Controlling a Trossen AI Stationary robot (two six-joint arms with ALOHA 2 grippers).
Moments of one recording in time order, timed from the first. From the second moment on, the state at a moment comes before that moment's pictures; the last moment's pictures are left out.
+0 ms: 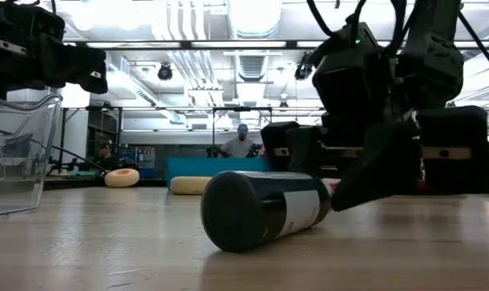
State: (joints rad) left arm 0.41 0.12 0.01 0.18 0.65 0.09; right arm 0.19 2.01 0.74 0.73 -0.52 -0.34
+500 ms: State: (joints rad) left arm 0.41 0.12 0.01 0.18 0.65 0.09; right arm 0.19 2.01 0.75 0.72 -0.52 -0.34
